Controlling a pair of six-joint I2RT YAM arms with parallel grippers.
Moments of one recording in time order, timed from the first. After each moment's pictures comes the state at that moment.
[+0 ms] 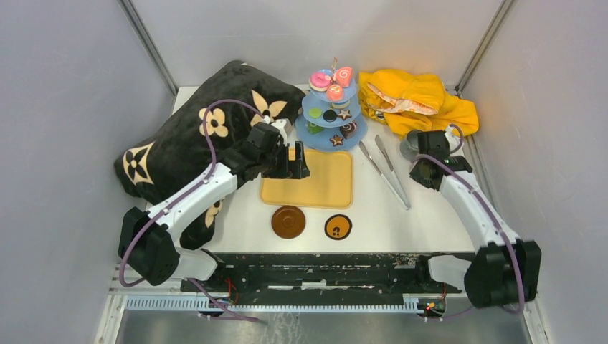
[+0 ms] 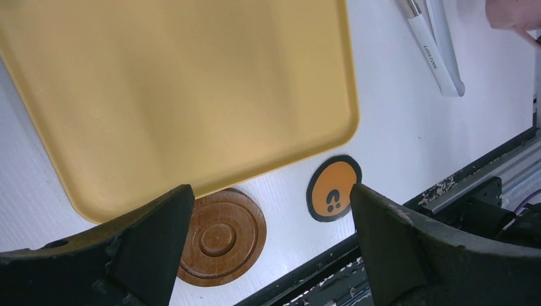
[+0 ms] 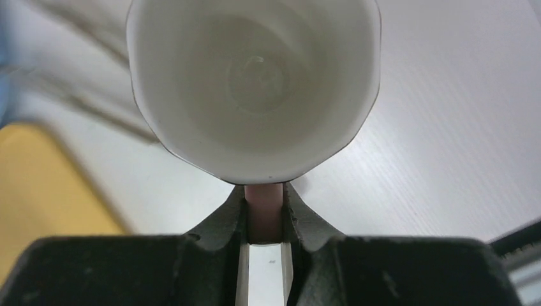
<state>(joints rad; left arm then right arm) -0.60 1.35 1.07 -0.49 0.13 -0.49 0.11 1.27 0.93 -0.75 0.43 0.75</state>
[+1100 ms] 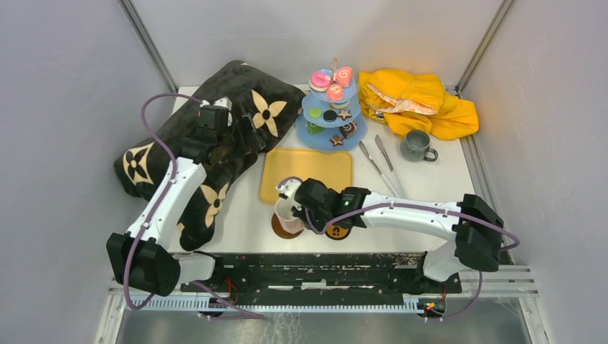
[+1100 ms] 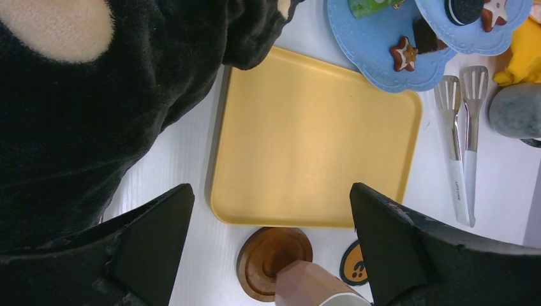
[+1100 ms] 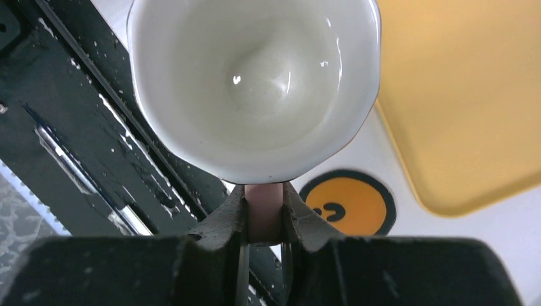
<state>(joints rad) -0.24 1.28 1.19 -0.66 0.03 -0.51 1.17 1.50 1.09 -0.54 0.08 0.17</state>
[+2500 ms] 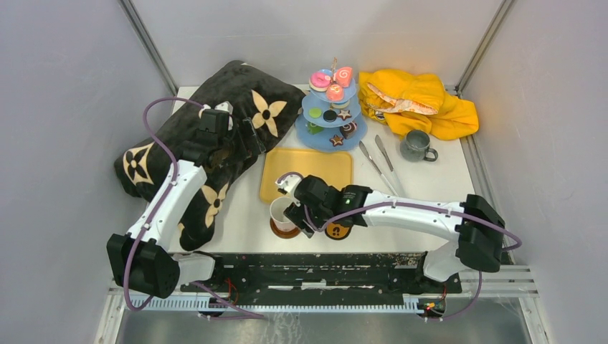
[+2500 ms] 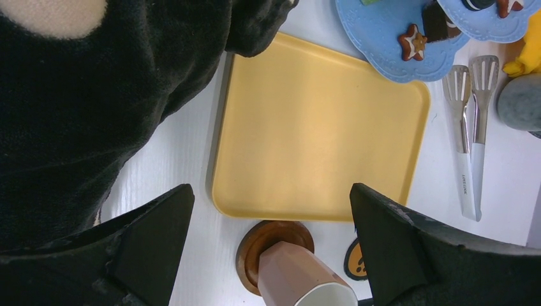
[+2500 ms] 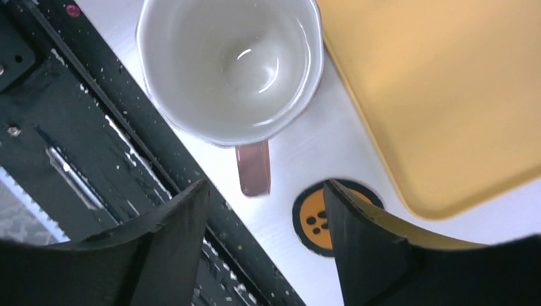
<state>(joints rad) -0.24 1.26 1.14 -0.65 0.04 -0.51 1.17 1.52 1.10 -0.48 0.12 0.18</state>
